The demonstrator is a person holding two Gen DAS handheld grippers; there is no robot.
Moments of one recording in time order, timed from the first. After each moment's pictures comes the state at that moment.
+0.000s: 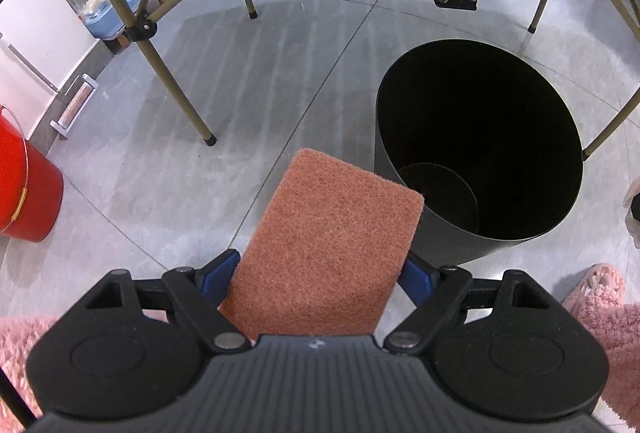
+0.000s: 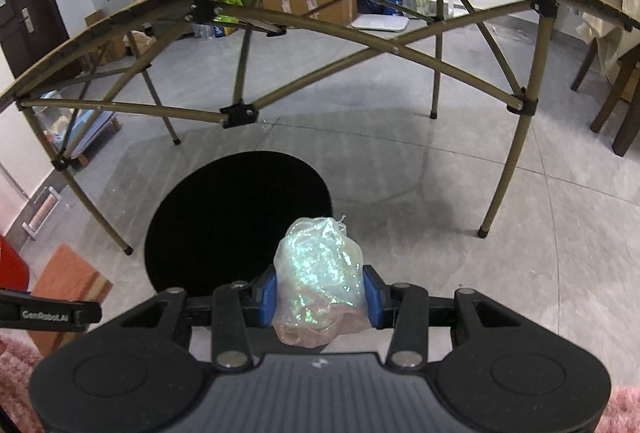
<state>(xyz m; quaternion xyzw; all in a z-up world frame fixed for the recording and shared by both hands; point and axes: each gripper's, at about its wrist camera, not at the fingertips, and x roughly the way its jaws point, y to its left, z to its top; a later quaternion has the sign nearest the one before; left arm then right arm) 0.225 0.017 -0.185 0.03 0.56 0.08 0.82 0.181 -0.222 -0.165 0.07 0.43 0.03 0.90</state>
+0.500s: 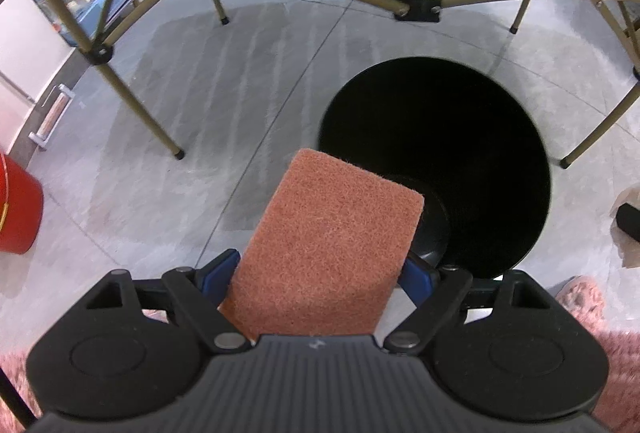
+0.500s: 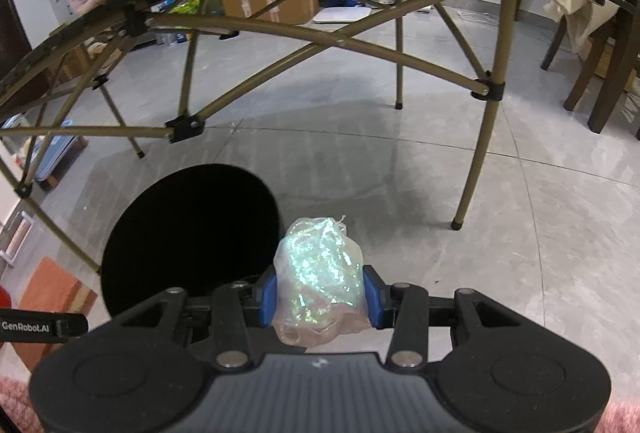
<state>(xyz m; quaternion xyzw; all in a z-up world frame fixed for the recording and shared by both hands) 0.262 -0.023 -0.181 0.02 0.57 0.06 0.82 0.207 -0.250 -0.175 0.08 0.43 -0.02 0.90</state>
